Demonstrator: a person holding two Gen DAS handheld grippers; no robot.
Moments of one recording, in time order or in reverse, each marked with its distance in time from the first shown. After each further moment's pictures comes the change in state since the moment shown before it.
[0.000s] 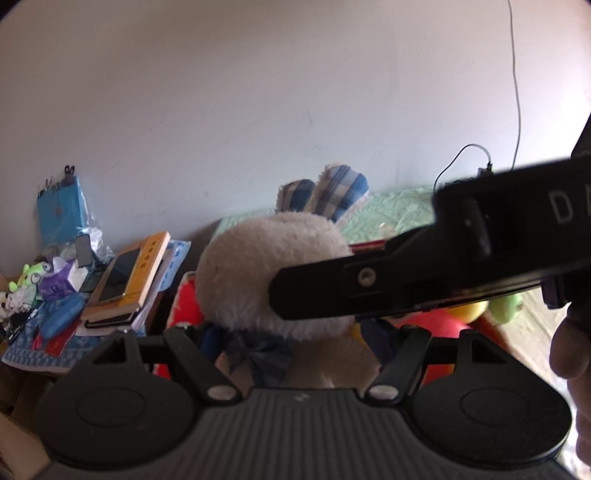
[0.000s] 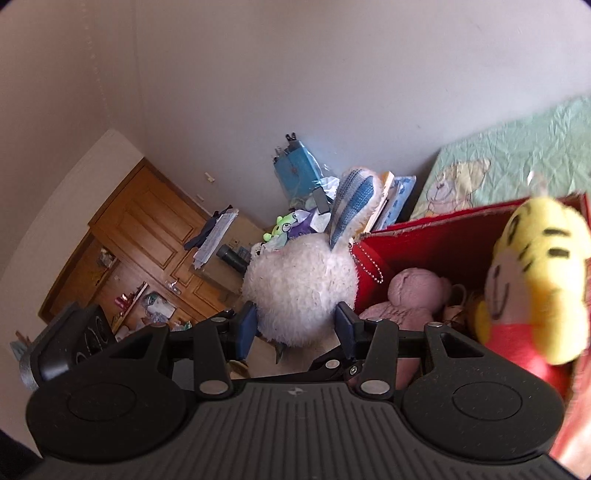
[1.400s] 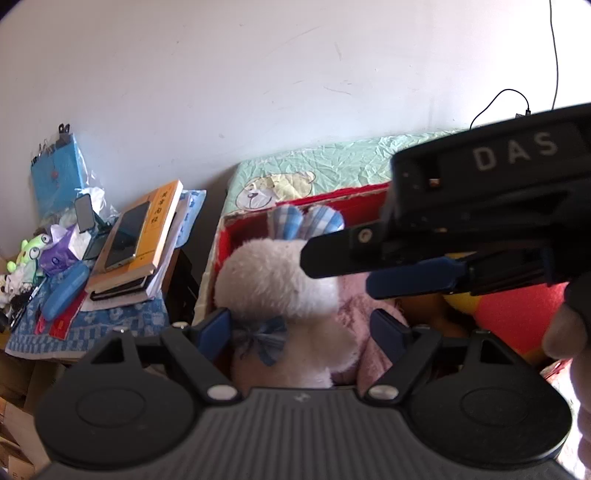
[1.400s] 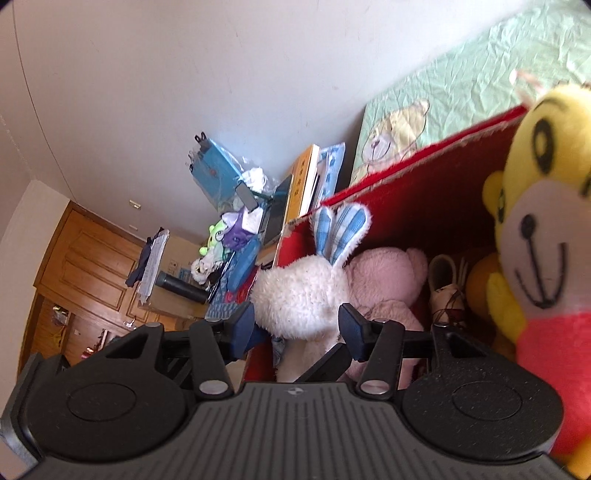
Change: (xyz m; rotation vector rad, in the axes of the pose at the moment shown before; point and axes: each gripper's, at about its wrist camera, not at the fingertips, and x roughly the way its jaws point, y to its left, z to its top) left arm 0.059 0.054 -0.015 0.030 0.169 0.010; right arm 0.066 -0.022 0.000 0.225 -0.001 -0.197
